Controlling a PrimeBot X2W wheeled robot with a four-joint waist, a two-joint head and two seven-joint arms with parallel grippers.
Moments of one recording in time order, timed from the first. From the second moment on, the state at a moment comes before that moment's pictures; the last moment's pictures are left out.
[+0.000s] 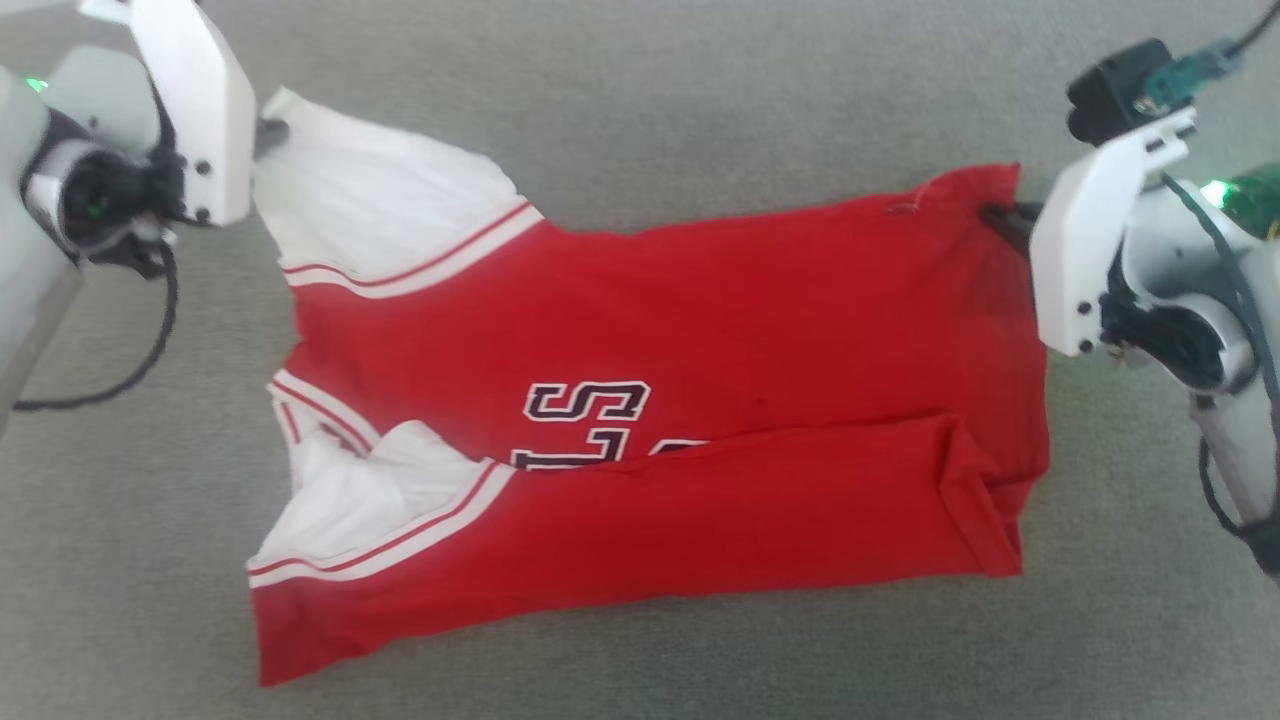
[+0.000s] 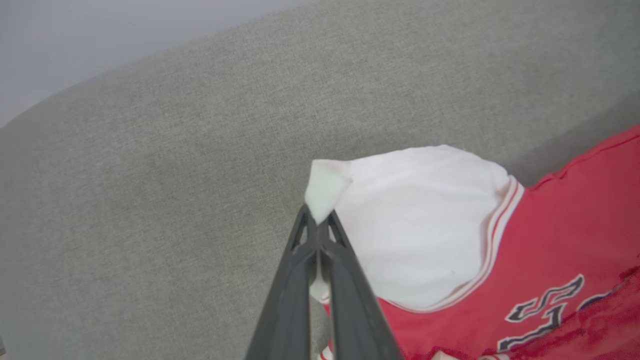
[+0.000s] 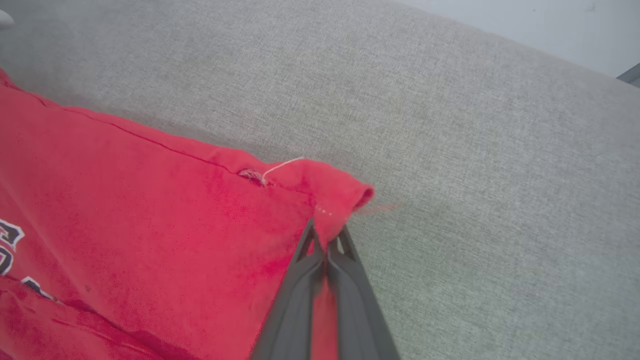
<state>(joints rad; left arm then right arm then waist) -1.34 0.65 -1.10 0.74 -1.26 -0.07 0.62 -0.80 -0.44 0.39 0.34 0.63 0.13 0.72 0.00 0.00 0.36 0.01</state>
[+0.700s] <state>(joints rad) -1.02 1.00 -1.15 -0.14 -1.30 0.31 0.65 -0.33 -0.46 0.10 -0.05 0.63 0.13 0.89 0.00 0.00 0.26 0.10</state>
